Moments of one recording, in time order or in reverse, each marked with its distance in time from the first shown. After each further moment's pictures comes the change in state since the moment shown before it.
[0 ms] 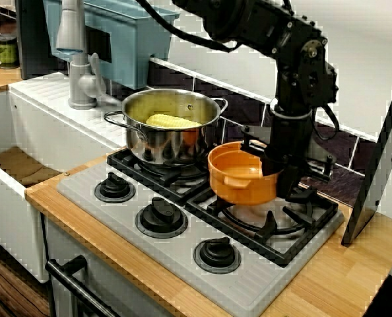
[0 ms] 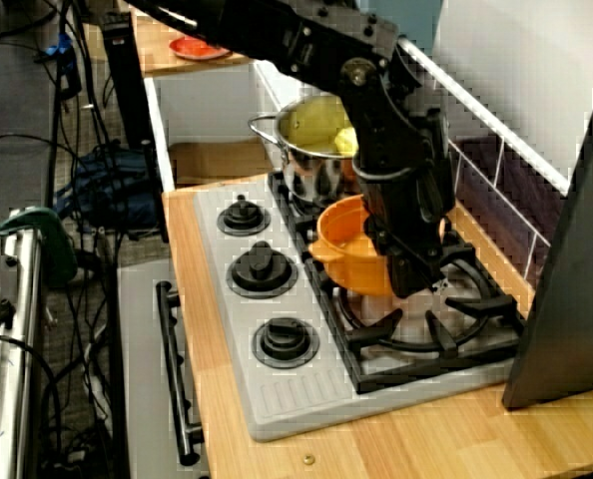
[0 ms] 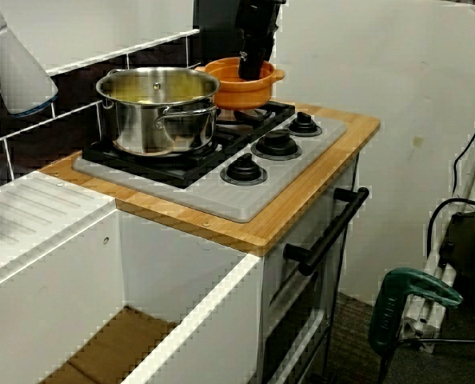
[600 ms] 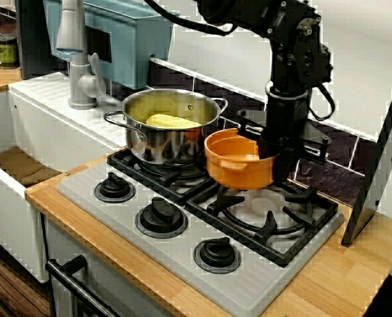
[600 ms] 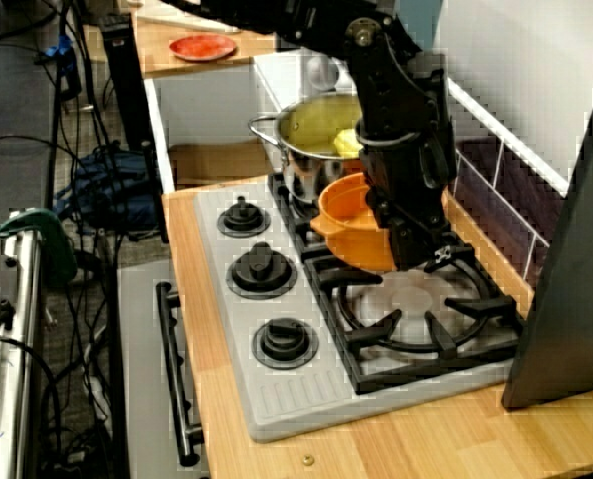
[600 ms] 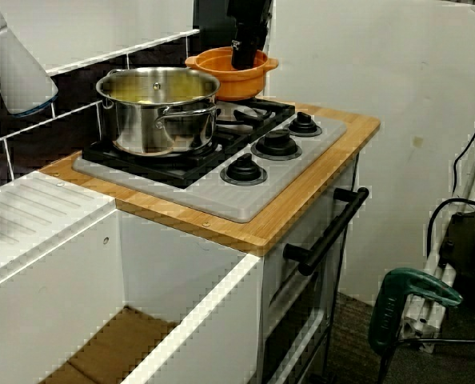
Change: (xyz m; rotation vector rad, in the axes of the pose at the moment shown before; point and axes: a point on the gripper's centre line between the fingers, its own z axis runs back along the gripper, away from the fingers) arm 0.010 0.009 0.015 -0.013 0.000 0.001
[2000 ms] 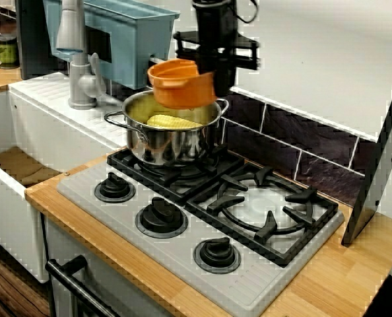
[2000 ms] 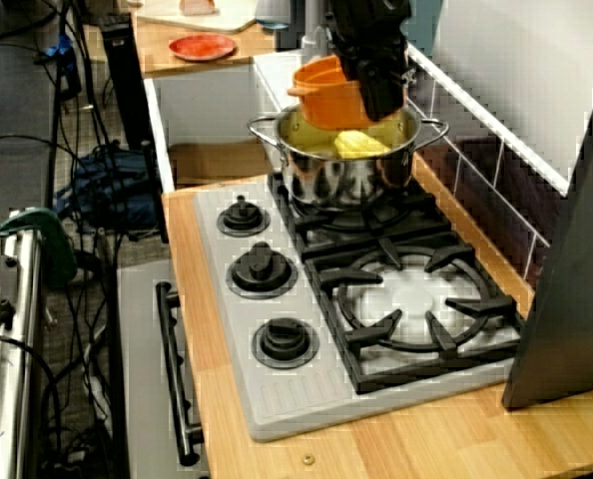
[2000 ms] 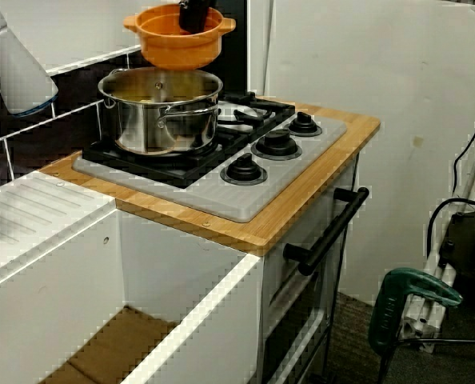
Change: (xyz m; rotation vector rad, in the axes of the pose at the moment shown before) arm 0.034 0.091 0.057 -0.049 -0.052 0.119
